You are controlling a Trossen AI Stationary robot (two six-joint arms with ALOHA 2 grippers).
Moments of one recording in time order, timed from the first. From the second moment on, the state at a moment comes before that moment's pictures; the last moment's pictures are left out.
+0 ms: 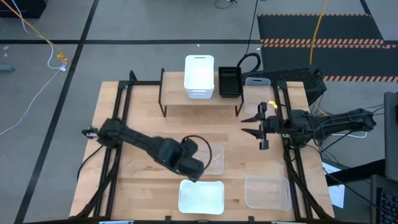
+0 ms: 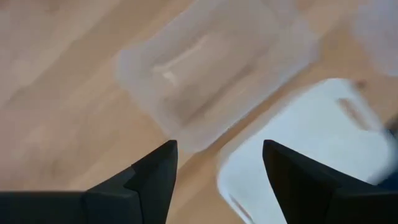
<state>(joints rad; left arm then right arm) -0.40 2.02 2.14 -1.49 -0.20 -1.25 0.11 0.61 0.42 0.29 0.10 -0.15</state>
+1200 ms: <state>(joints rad) -0.50 2.21 1.97 -1.48 0.13 -1.25 0.31 0.44 0.42 0.23 0.16 -0.25</state>
